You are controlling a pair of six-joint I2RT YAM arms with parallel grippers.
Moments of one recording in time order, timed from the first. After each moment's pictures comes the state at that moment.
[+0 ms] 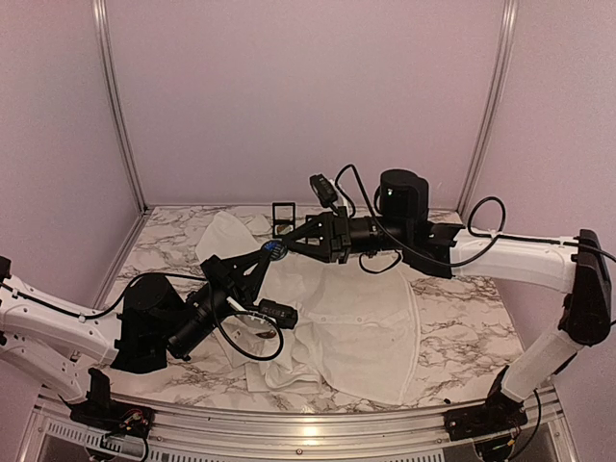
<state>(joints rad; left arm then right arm) -1.28 1.28 0.57 0.94 -0.57 1.73 0.84 1.54 1.14 0.30 -0.79 0.94</state>
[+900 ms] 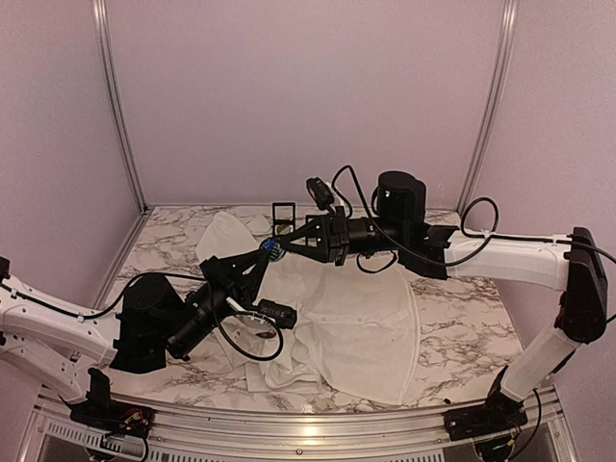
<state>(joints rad) -1.28 1.28 0.57 0.93 -0.58 1.75 0.84 1.57 1.14 0.36 -0.83 1.03</state>
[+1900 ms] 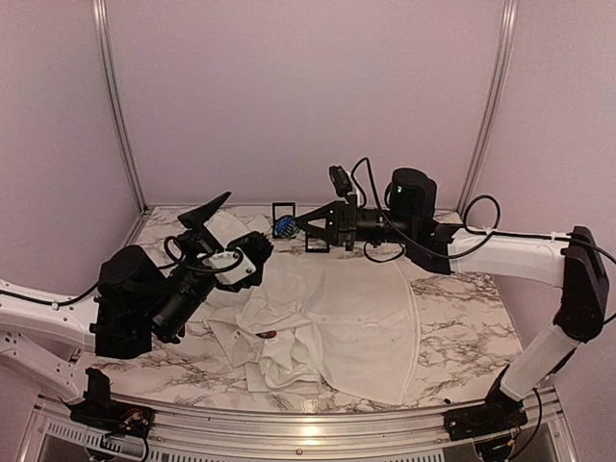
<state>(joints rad) -1.28 1.19 0.68 0.80 -0.70 1.23 0.75 1.57 1.11 0.44 -0.74 1.03</state>
